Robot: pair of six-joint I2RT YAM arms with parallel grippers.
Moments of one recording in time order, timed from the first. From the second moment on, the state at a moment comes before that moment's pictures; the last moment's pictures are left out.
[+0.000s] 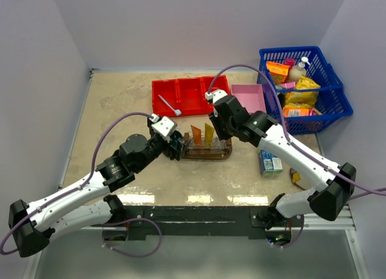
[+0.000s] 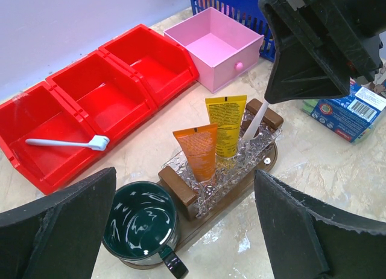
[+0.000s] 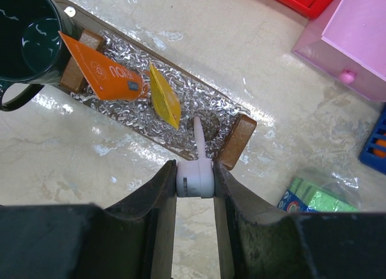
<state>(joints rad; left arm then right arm) -0.90 0.85 0.69 0.04 -0.21 0.00 0.78 1.38 1.35 -0.82 0.27 0.17</state>
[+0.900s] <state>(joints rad) -0.90 0.86 0.69 0.04 -0.21 0.00 0.78 1.35 1.35 -0.82 0.27 0.18</state>
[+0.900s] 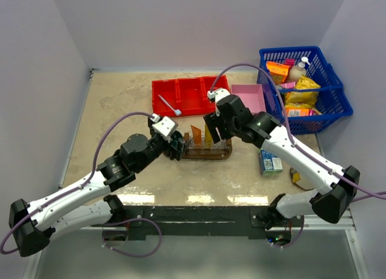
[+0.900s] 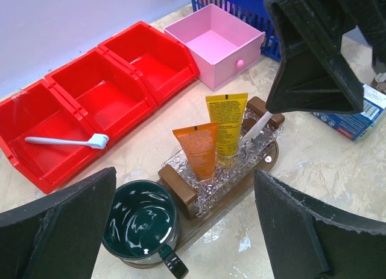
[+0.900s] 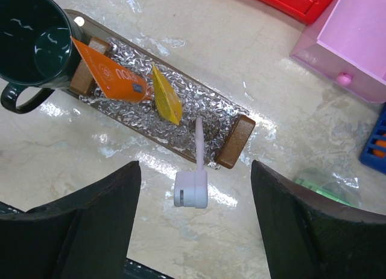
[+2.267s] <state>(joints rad) -0.41 1.69 1.19 -0.09 -0.17 -0.62 0.69 1.11 1.34 -0.68 0.10 0.16</state>
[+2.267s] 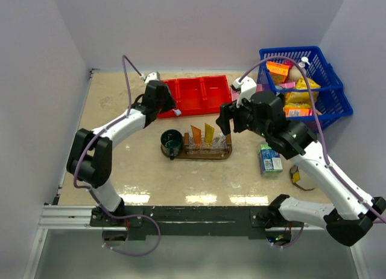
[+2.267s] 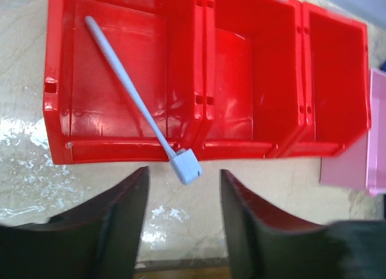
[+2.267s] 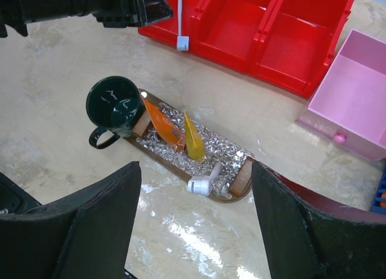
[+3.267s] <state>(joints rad) -0.41 2.08 1.58 -0.29 -0.45 -0.74 0.69 1.00 1.23 -0.64 0.09 0.15</state>
